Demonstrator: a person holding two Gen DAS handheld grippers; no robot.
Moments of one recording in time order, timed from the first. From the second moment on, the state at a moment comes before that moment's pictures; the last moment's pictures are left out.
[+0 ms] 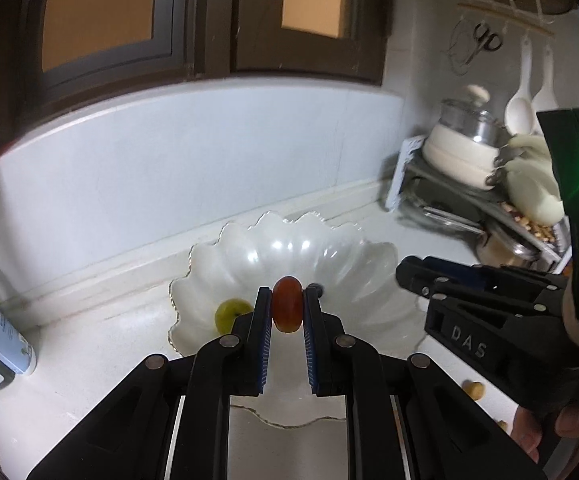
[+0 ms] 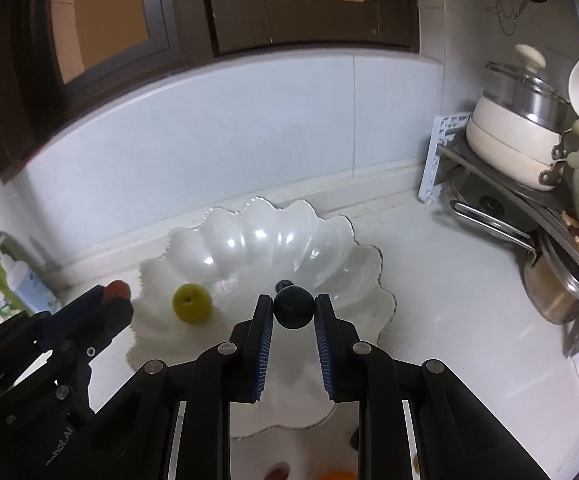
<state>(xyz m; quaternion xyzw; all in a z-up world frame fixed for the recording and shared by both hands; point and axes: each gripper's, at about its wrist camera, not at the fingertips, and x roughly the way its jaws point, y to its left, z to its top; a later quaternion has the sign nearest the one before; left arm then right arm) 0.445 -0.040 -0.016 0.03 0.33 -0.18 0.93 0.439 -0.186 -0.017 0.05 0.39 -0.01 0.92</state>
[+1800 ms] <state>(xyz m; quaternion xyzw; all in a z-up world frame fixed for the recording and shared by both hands) 0.456 -0.040 -0.031 0.04 0.41 -0.14 0.90 0.424 -0.198 -0.031 0.04 0.43 -0.04 0.90</state>
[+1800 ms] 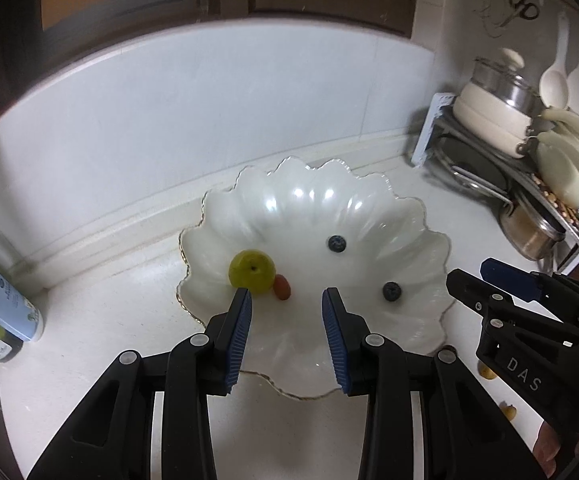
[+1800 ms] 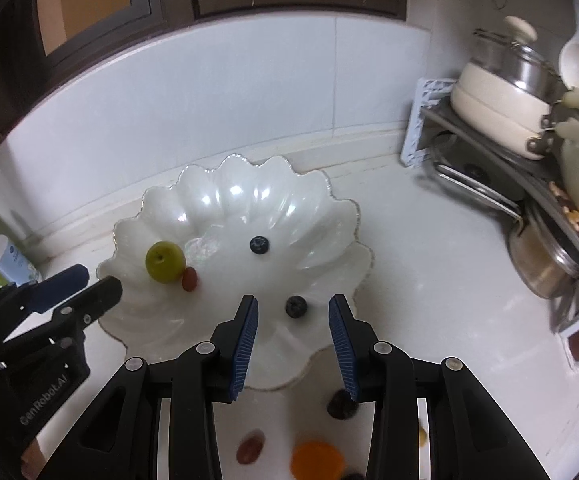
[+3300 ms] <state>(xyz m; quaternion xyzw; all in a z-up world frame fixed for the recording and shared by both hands) 0.313 -0.096 0.030 0.09 0.32 -0.28 0.90 0.245 -0.253 0.030 0.07 0.32 -0.13 0.94</state>
